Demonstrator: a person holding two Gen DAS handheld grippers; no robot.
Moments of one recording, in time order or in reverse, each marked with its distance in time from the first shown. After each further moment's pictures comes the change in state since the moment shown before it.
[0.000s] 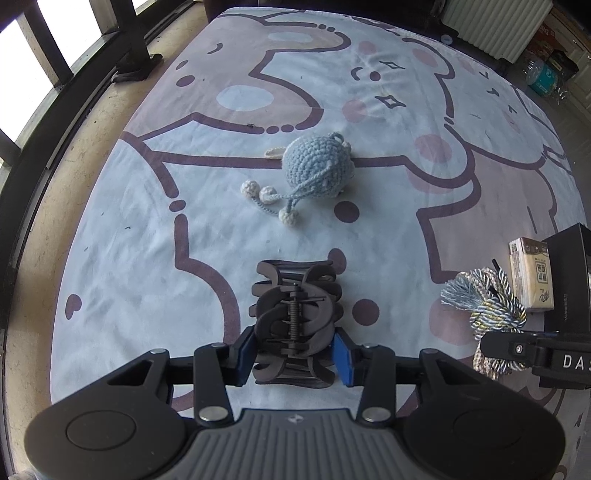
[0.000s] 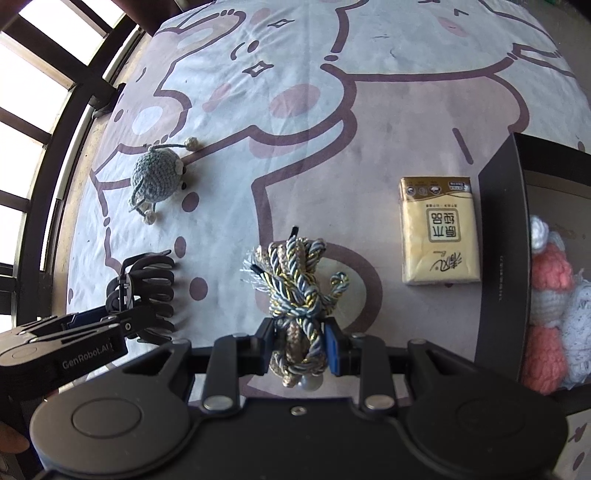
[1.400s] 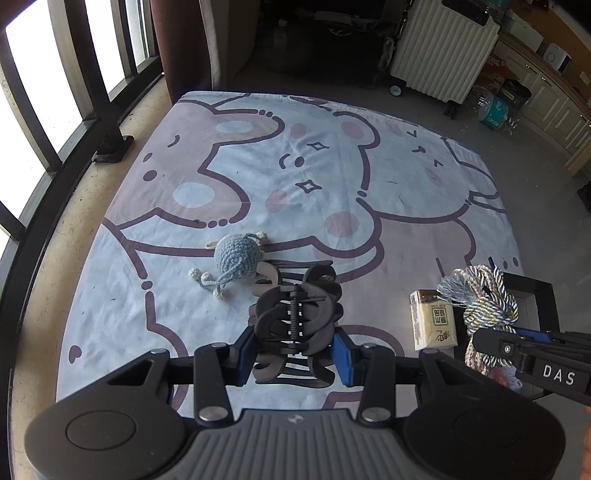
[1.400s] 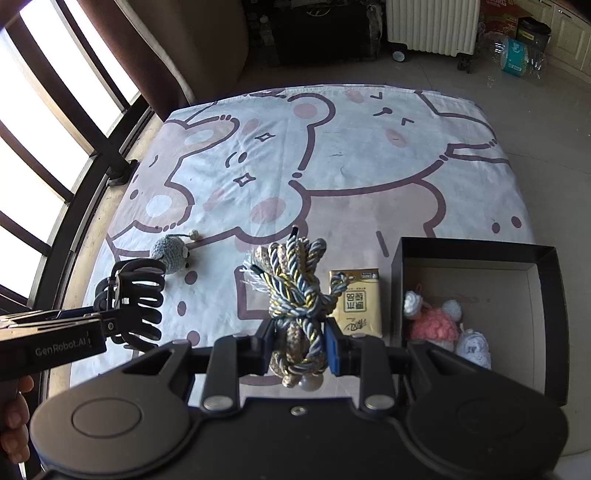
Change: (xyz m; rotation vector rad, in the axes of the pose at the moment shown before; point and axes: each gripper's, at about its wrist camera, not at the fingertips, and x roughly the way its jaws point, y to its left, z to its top) left arm -0.091 -0.057 0.014 0.041 -0.168 -0.072; right arm -0.111 -0.024 -0.012 -0.042 -0.282 -0.058
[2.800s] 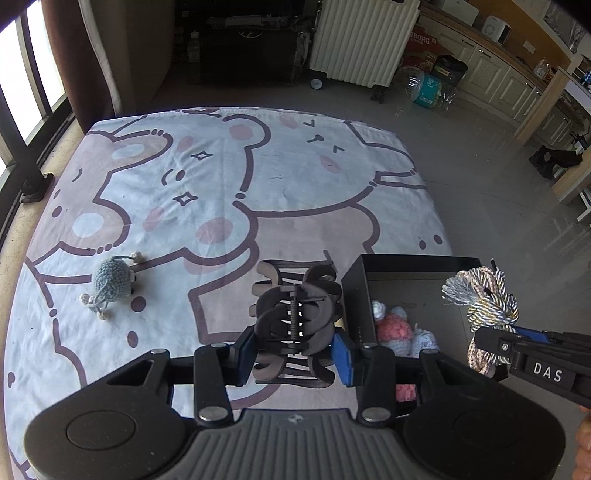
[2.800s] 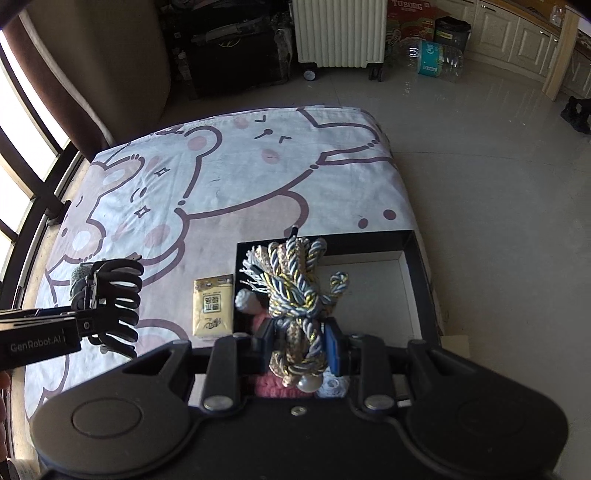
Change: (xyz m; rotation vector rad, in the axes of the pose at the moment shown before) left arm 0.007 -0.121 -0.009 0.128 -0.016 -0.119; right arm -0.047 -0.114 -0.025 0.114 -0.083 -0.159
